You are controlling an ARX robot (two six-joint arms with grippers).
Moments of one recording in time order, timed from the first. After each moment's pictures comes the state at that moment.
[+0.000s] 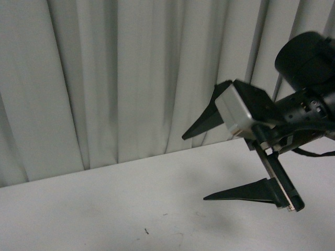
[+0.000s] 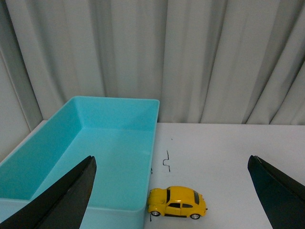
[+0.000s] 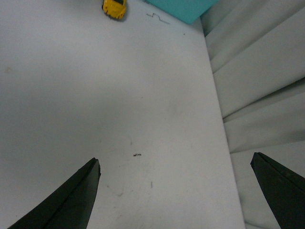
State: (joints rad) left arm 0.00 0.01 0.01 0.00 0.00 0.00; right arm -0.17 1.58 0.93 -0.41 -0.95 -1.67
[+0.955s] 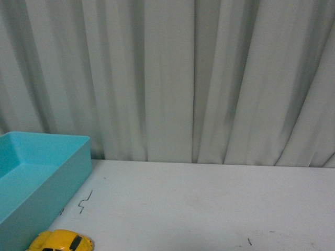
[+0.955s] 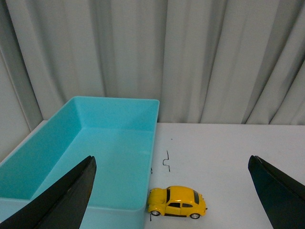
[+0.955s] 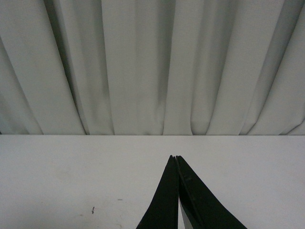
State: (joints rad) left arm 0.00 0.01 0.01 0.00 0.00 0.00; right arm -0.01 0.52 0.09 0.43 0.00 -0.02
